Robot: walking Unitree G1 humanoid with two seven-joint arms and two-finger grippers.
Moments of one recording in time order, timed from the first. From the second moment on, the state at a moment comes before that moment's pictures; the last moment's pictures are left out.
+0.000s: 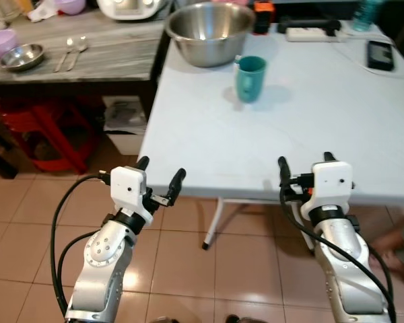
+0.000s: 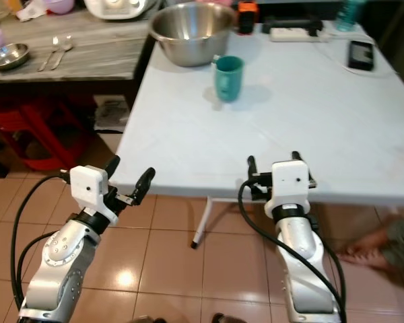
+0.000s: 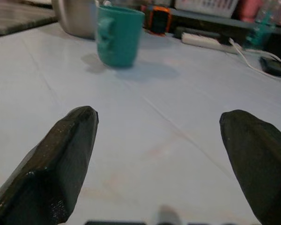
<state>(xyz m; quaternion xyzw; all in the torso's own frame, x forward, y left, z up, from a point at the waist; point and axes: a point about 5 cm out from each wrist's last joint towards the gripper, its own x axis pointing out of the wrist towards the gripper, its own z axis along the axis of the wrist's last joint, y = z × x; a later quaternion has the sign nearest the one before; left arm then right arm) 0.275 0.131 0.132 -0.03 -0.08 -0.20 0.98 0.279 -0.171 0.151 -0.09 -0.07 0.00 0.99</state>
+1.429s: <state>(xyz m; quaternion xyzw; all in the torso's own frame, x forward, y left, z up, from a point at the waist) 0.275 0.129 0.133 -0.02 -0.08 -0.21 0.97 0.296 -0.142 0.159 -0.07 -0.10 0.03 0.99</state>
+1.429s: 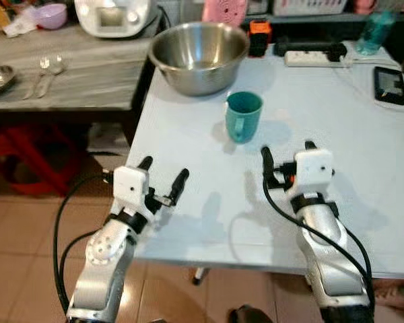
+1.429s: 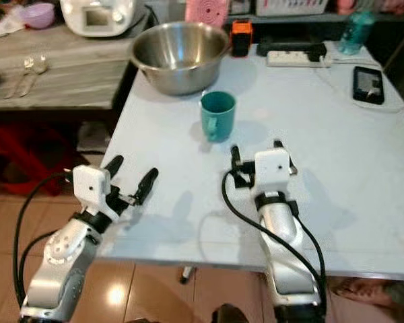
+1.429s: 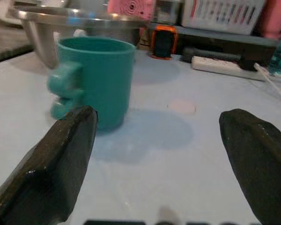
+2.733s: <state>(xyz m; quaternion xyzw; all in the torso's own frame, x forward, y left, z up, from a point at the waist) 0.255 0.125 0.138 -0.01 -0.08 -0.36 0.93 0.357 -0.099 0.182 -0.05 -0.12 0.04 0.99</state>
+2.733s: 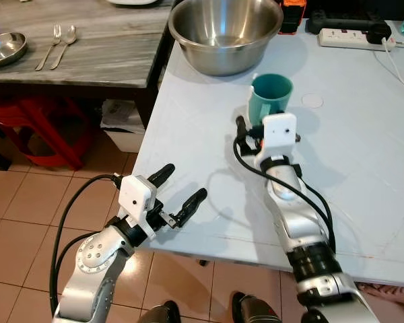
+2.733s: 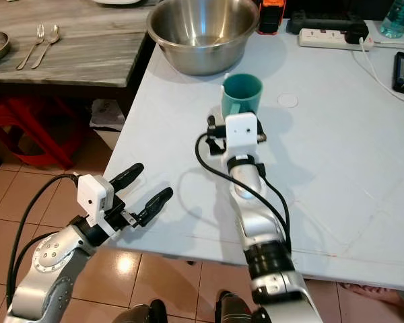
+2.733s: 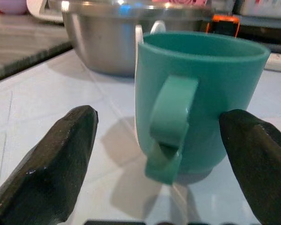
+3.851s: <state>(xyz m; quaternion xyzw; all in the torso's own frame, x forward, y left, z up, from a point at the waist) 0.260 0.129 0.140 -0.01 -0.09 -0.35 0.93 0.358 -0.116 0.183 -0.07 -0.14 -0.02 0.99</state>
